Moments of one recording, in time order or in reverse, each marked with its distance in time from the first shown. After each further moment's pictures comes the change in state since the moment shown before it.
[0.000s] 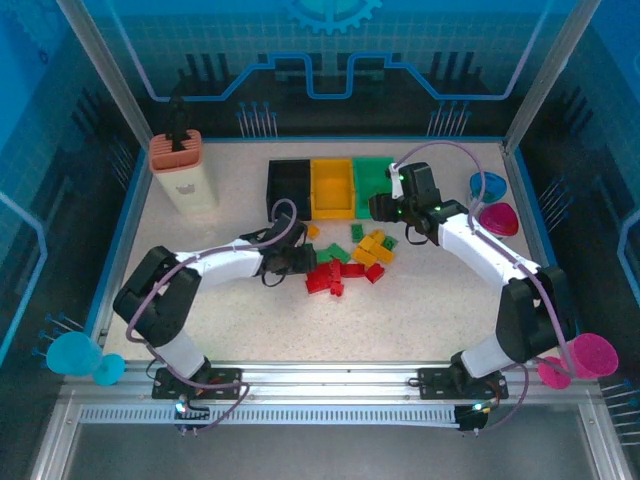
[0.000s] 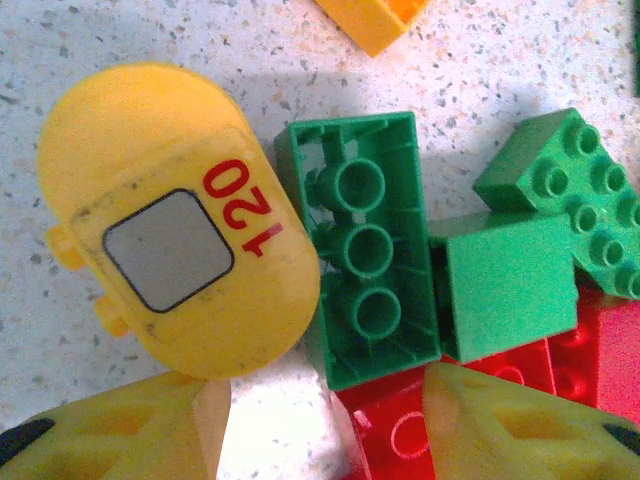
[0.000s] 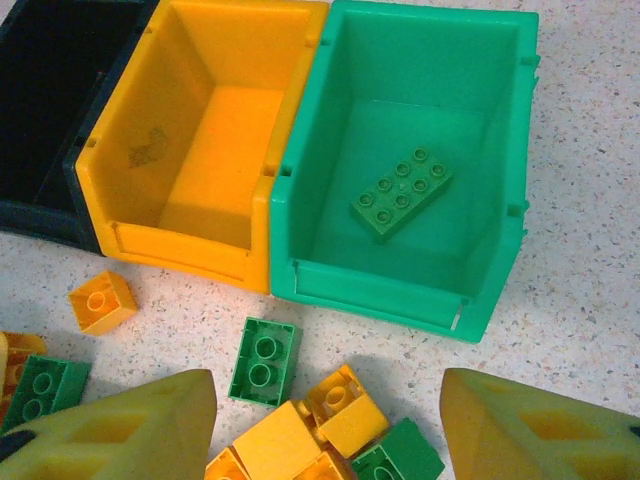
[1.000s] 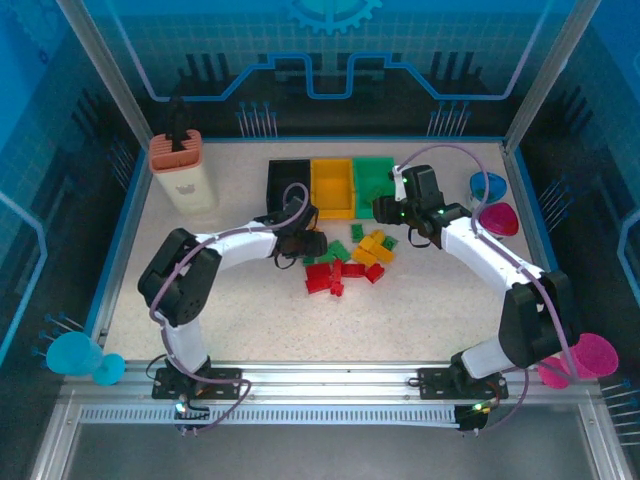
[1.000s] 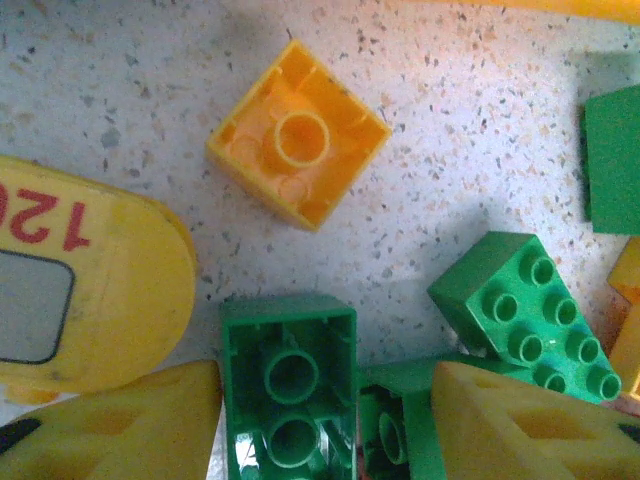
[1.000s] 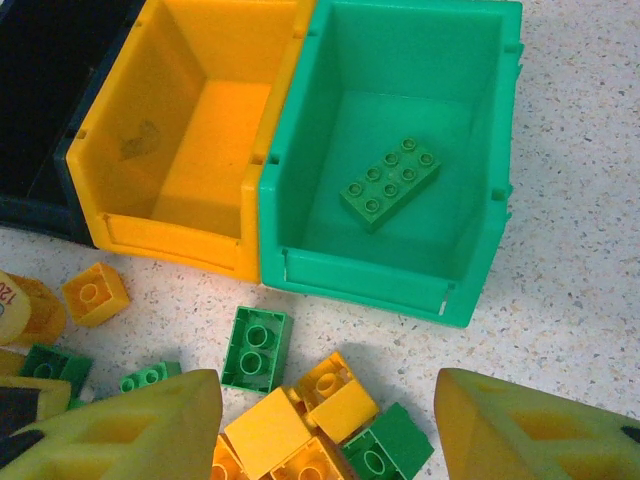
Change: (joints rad) left arm 0.016 0.167 0.208 -0.031 -0.009 0.026; right arm -0.010 -0.030 -0.031 0.000 0.003 0.000
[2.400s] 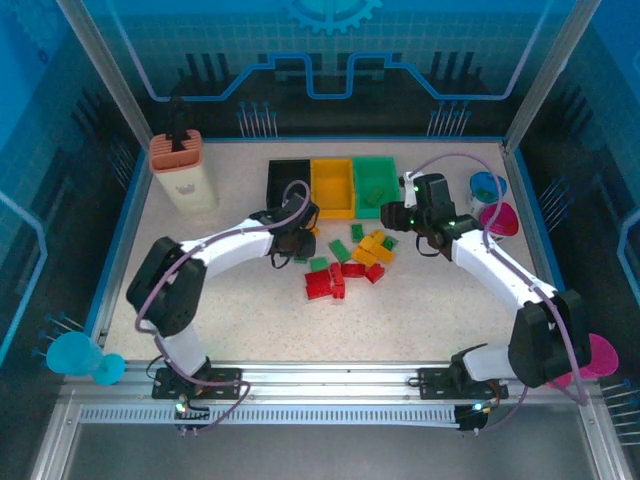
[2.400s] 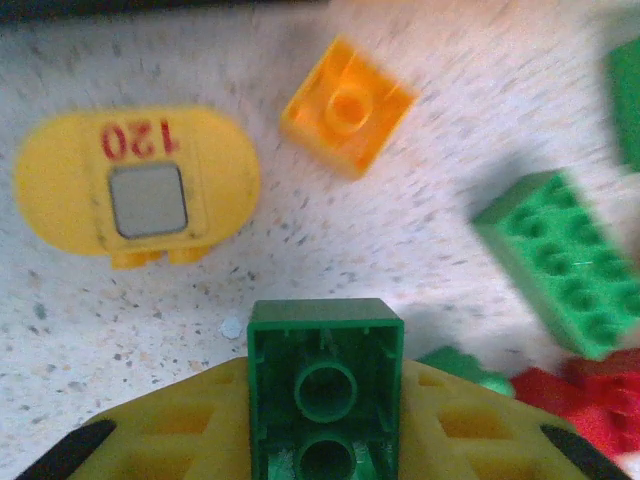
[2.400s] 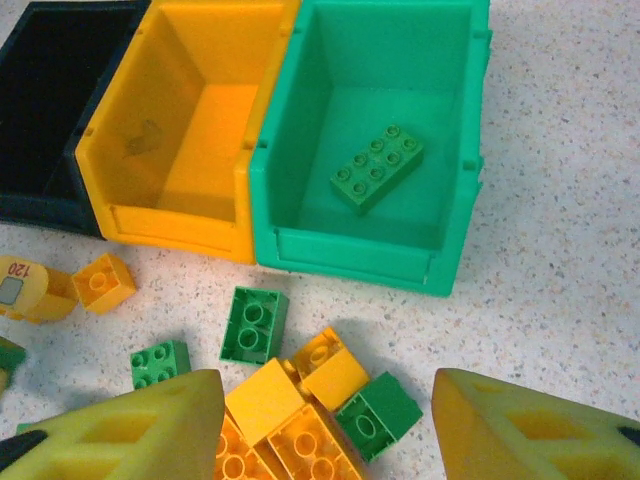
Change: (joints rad) left arm -0.024 -0.116 0.040 -0.194 -0.111 0.106; right arm -0.030 -0.116 -0.109 0.025 -0.026 0.027
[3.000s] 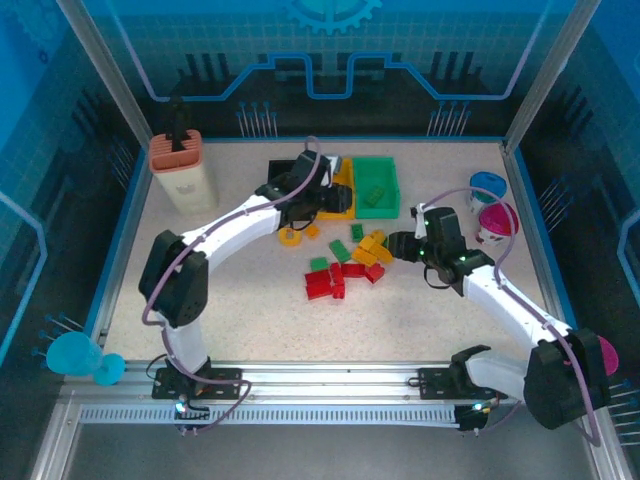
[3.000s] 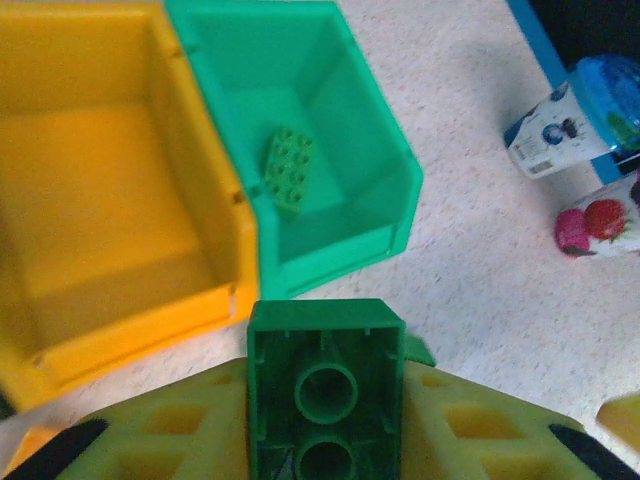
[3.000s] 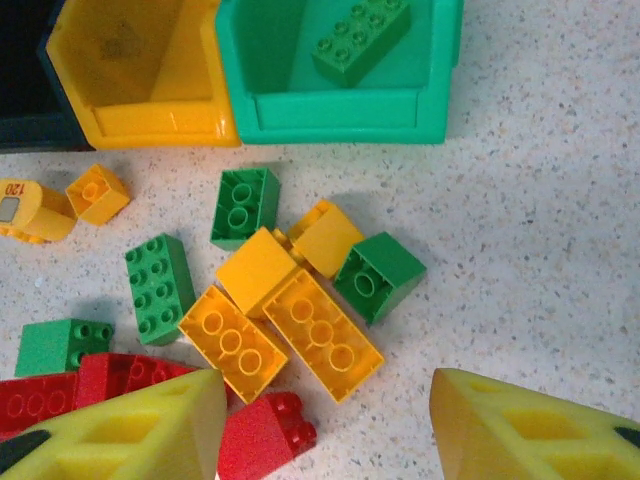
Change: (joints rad) left arm 0.000 0.143 0.357 0.215 0.217 0.080; right arm -0.005 -0.220 -0.292 0.039 -0.043 0.114
